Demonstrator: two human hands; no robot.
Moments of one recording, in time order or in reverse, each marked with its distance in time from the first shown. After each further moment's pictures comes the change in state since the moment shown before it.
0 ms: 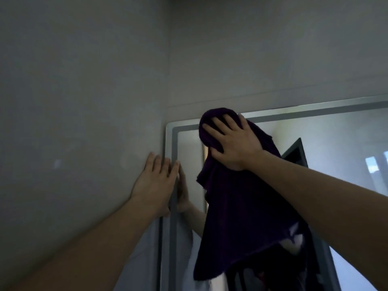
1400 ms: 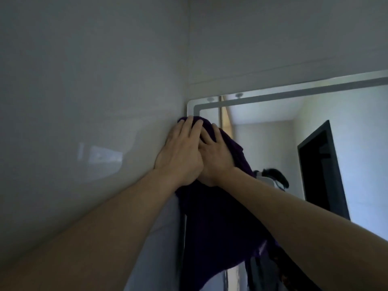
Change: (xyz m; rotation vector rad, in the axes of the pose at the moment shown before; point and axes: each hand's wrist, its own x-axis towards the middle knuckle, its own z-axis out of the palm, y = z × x) left_hand -0.009 -0.006 -0.019 -0.832 0.363 -0.092; right_hand -0.006 -0.144 0.023 0.050 -0.031 -0.138
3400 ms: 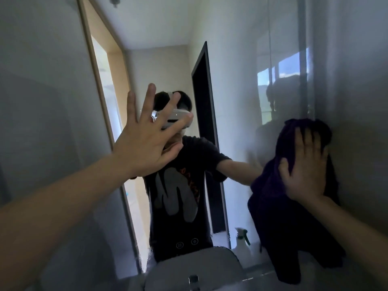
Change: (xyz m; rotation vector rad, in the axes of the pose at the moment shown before) left_hand -0.062 0.231 0.181 0.165 0.129 0.675; right_hand -0.547 0.238 0.026 -0.015 -0.111 0.993
